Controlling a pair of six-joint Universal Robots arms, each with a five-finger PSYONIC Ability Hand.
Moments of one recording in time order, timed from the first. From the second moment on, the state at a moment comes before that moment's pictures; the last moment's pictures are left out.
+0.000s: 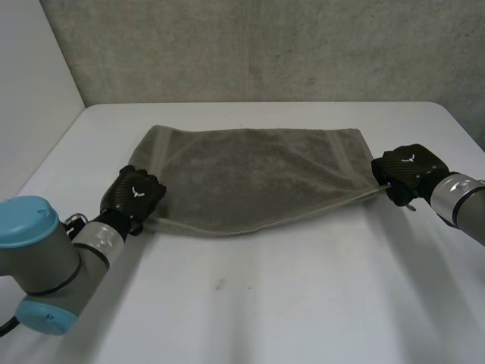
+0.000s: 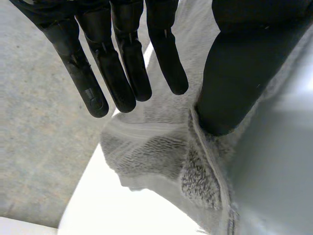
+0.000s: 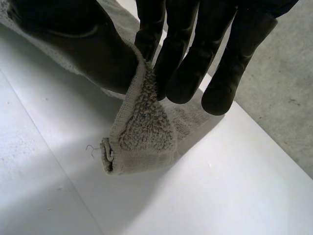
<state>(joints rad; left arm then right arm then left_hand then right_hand) 4.48 -2.06 -1.87 3.79 -1.30 3.94 1.64 -1.07 1.45 0.01 1.14 2.53 0.81 0.80 0.81 0.80 0.63 1.34 1.34 1.34 1.35 1.19</state>
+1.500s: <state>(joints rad) 4.66 -1.91 -1.74 3.35 -1.07 3.94 1.58 -1.05 1.25 0.31 1.20 2.18 1.21 1.22 1.22 1.22 1.04 1.34 1.34 1.34 1.35 1.20</state>
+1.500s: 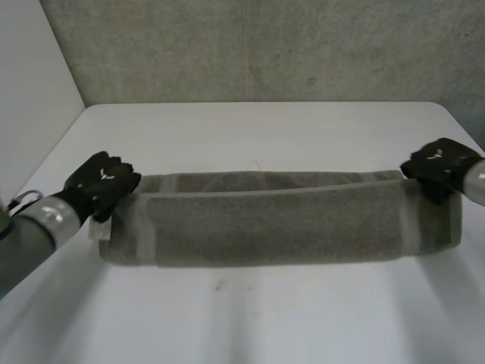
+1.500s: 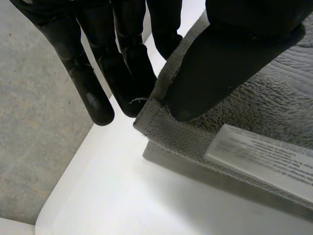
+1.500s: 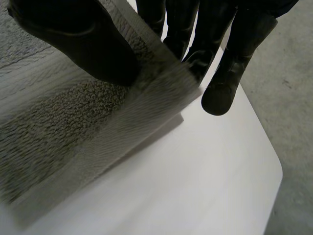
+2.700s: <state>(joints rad) 4.50 -2.26 -1.17 3.32 -1.40 3.66 1.71 -0.70 0.53 0.28 1.41 2.57 0.17 0.17 0.17 0.17 0.03 0.24 0.25 0.24 0.26 0.06</state>
